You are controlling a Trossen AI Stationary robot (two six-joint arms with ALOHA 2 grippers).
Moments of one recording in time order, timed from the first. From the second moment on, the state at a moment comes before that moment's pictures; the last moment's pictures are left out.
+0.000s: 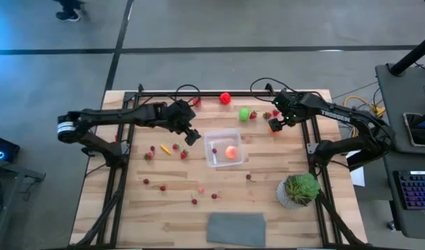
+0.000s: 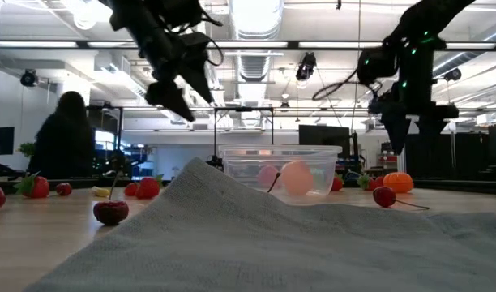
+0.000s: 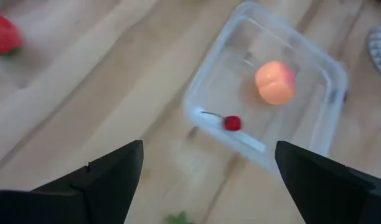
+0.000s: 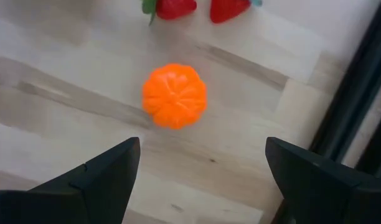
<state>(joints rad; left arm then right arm) 0.27 1.36 1.05 -0.57 0.02 -0.44 -0.69 1.26 0.82 -0.98 0.10 0.50</state>
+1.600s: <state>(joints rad) 0.27 1.21 0.88 -0.55 -0.03 -0.44 -0.69 1.59 0.82 -0.85 0.07 0.50</state>
